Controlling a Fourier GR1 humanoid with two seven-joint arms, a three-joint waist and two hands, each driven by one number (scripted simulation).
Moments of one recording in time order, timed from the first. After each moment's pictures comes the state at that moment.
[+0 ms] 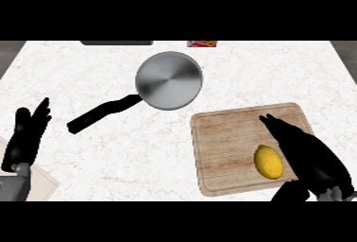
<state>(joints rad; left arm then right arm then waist) -0.12 0.44 0.03 -1.29 0.03 0.16 0.23 -0.19 -0.60 0.45 -2.00 0.40 0.38 0.94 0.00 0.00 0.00</state>
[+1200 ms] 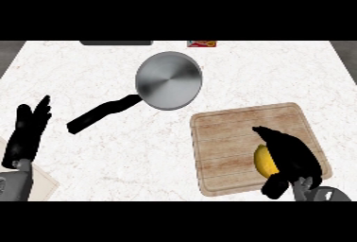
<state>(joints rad) -0.15 0.38 0.13 -1.28 -0.07 0.08 0.24 -0.11 -0.38 0.37 -1.79 0.70 0.49 0.76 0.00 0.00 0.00</state>
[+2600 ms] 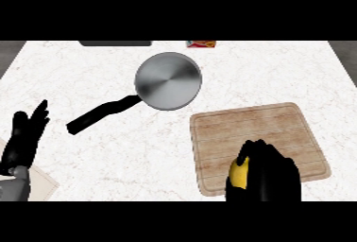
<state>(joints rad) -0.10 0.35 0.16 -1.33 -0.10 0.06 0.24 -0.02 -0.07 0.59 -2.02 1.37 0.23 1.03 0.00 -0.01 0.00</state>
